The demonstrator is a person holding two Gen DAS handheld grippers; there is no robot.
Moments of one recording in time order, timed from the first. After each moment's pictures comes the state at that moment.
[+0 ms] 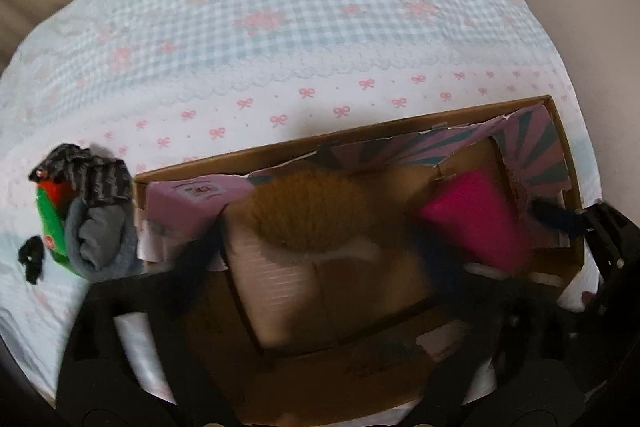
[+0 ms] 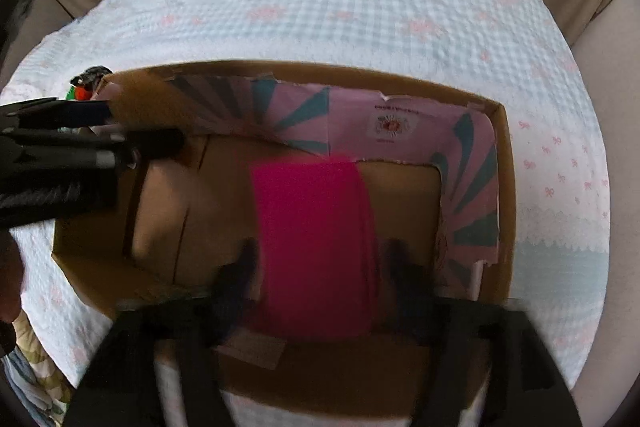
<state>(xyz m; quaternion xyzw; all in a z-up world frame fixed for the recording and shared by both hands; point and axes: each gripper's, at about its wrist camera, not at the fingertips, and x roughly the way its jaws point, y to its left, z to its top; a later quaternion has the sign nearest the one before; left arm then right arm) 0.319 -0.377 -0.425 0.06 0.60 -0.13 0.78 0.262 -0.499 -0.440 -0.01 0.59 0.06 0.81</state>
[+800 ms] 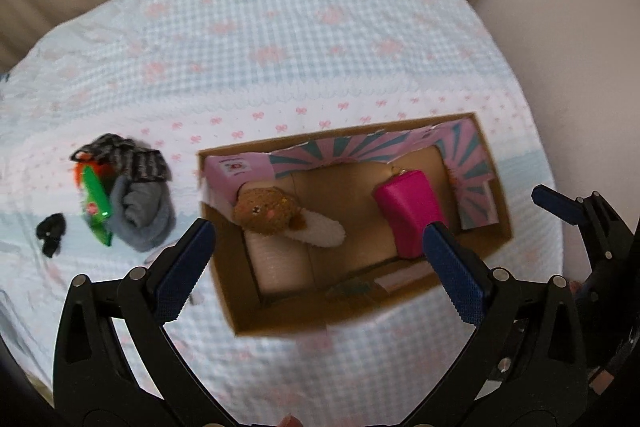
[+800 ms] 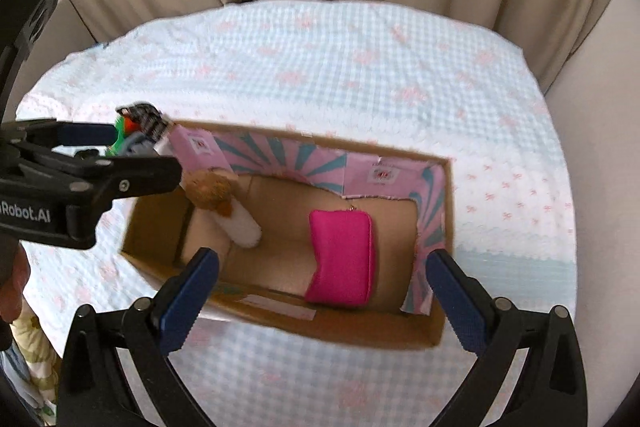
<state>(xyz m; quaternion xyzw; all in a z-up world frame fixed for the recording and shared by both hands) 0.265 -0.348 -0.319 0.02 0.57 -0.15 0.81 0.215 -0.486 -0.344 -0.02 0.52 0.06 0.85</state>
